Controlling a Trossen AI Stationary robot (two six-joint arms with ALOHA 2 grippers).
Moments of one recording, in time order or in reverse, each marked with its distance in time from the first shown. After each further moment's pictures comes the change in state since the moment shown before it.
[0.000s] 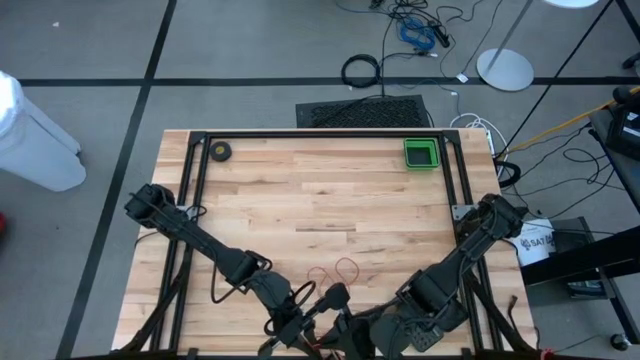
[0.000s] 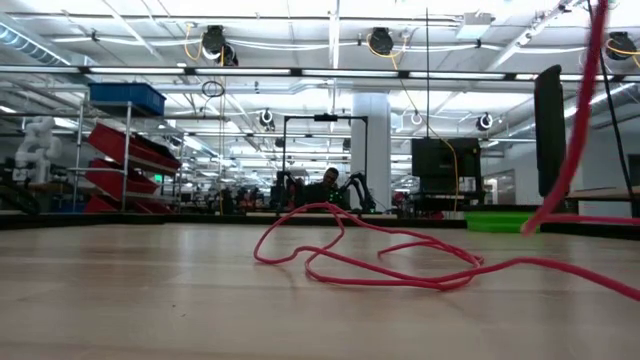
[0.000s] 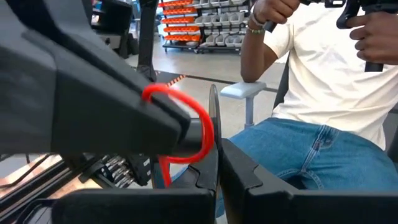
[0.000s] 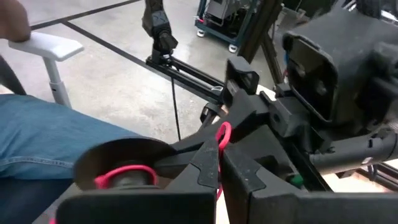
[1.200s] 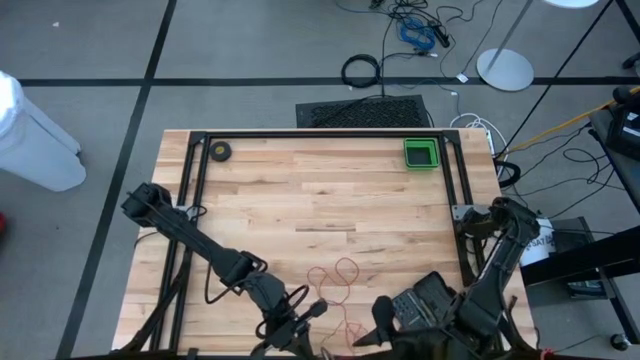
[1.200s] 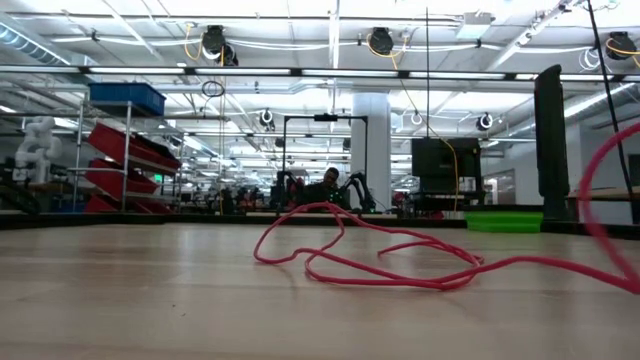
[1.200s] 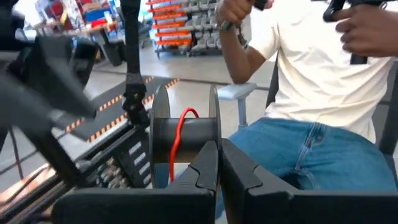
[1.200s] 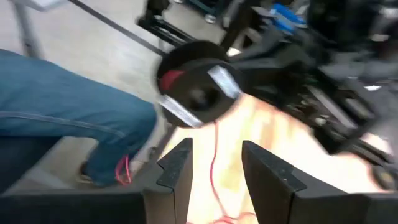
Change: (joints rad) left arm -0.018 -0.025 0.000 -0.023 0.013 0.045; right arm 0.209 -0.048 0.001 -0.267 0.329 0.121
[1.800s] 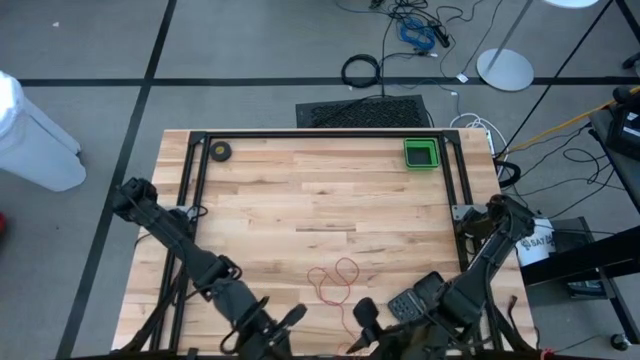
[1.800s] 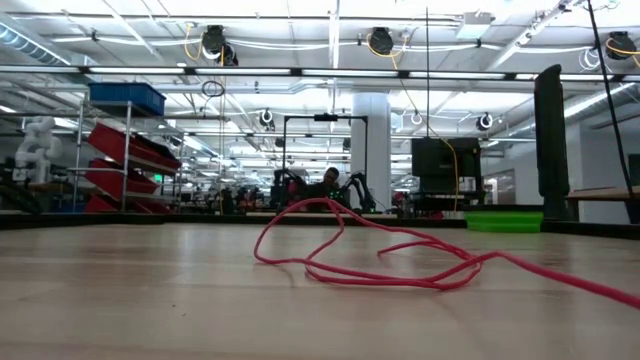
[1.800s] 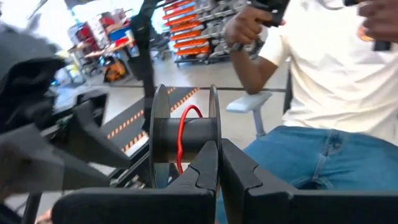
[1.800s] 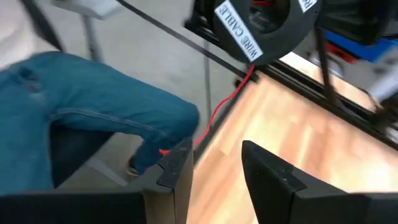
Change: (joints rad) left arm -0.112 -0.106 0.000 -0.047 -0.179 0.084; right arm -0.088 0.001 -0.012 0.046 -0.298 -0.025
